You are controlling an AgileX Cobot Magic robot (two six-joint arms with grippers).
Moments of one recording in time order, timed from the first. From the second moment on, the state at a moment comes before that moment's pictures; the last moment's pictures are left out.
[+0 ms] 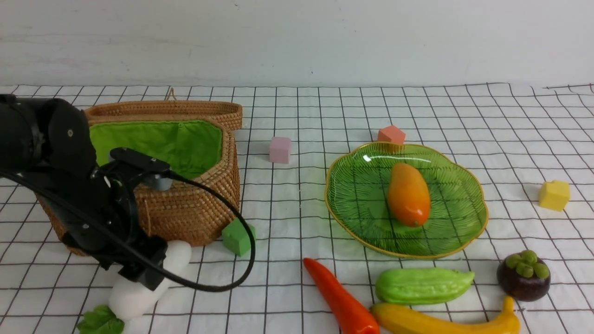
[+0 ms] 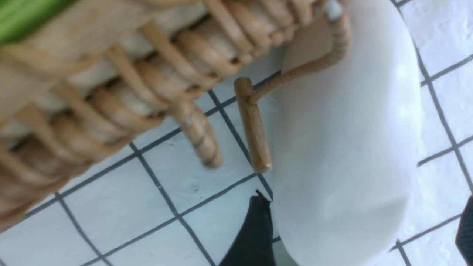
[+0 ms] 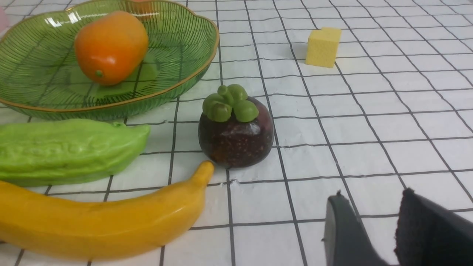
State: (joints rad) right arm -0.07 -0.01 0.02 0.03 0.38 -0.05; left arm -0.17 1.68 -1.08 -0.09 0.88 0.37
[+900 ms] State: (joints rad) right arm -0.07 -0.01 0.02 0.03 0.38 -0.05; left arm -0.15 1.40 -1.23 -0.10 0.97 0.45
